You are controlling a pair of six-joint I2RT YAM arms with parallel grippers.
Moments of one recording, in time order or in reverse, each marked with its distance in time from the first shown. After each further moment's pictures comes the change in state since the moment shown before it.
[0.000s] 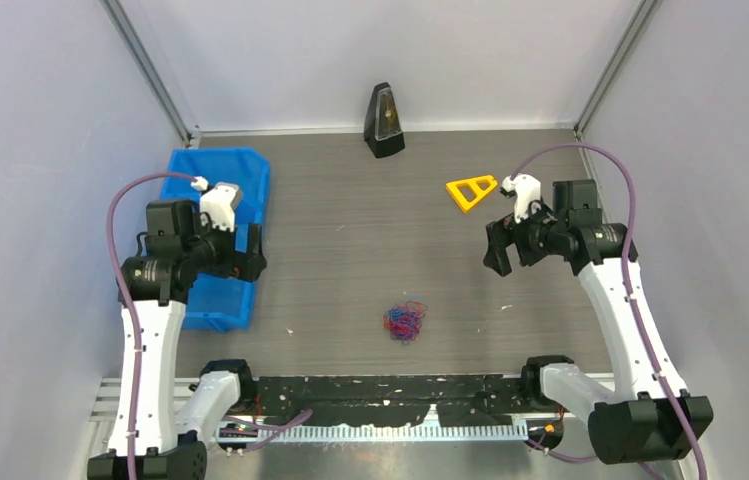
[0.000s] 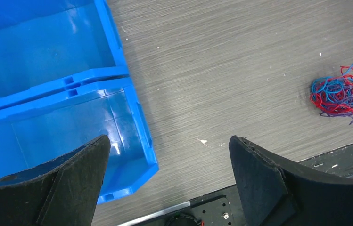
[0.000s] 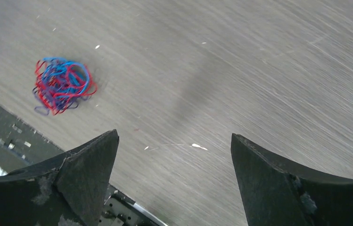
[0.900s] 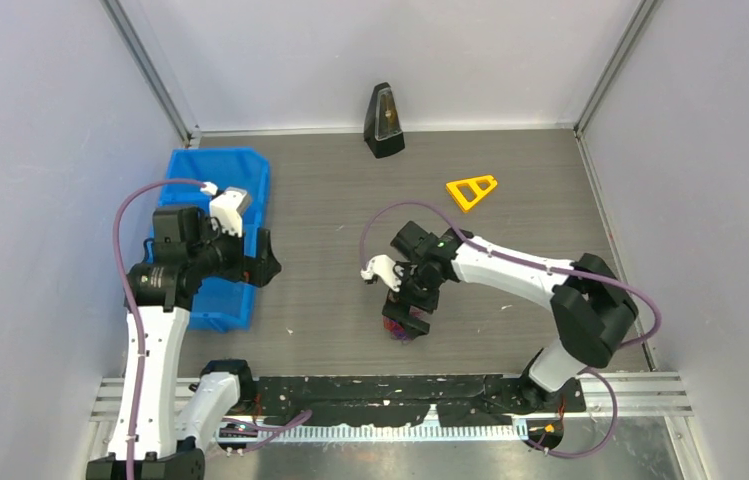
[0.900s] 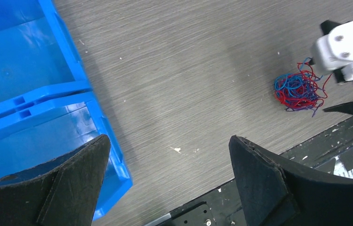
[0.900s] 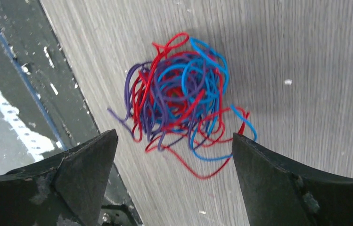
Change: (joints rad) left arm -0.033 -0.029 -0.061 0.051 0.138 -0.022; right arm 0.785 0.543 -0.016 0.121 0.048 -0.083
